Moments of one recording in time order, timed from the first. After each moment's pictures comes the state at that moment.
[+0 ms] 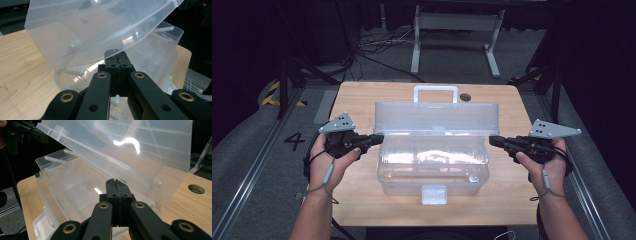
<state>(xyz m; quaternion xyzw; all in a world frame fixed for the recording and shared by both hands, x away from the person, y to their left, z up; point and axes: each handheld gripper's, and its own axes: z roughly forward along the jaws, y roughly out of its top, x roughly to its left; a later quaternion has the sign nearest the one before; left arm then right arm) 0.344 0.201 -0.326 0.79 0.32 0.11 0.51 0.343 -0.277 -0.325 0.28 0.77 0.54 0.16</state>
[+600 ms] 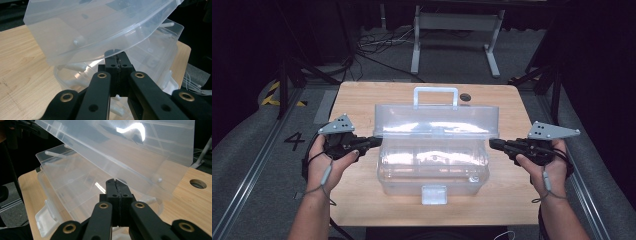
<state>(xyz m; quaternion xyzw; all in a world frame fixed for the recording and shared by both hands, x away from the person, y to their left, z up) 0.343 0.205 -0.330 0.80 0.32 0.10 0.50 0.341 -0.277 -0.326 0.28 0.79 0.53 0.15</state>
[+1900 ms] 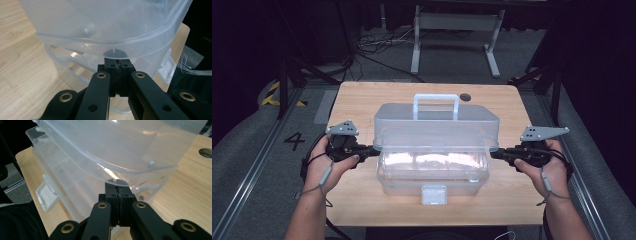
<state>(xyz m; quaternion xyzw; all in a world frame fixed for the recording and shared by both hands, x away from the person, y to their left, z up) 0.345 0.205 -0.341 0.83 0.33 0.05 0.44 0.343 -0.278 -0.336 0.31 0.83 0.45 0.10</state>
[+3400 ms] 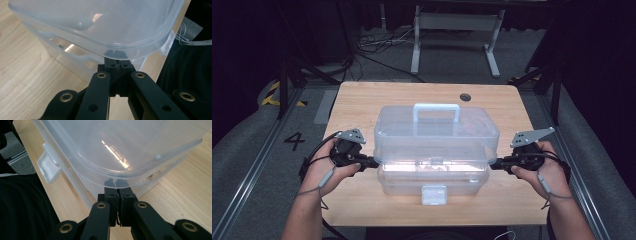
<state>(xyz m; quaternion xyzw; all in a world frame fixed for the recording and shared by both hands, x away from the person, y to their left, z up) 0.342 0.198 -0.348 0.88 0.31 0.01 0.36 0.343 -0.271 -0.344 0.29 0.88 0.36 0.06</state>
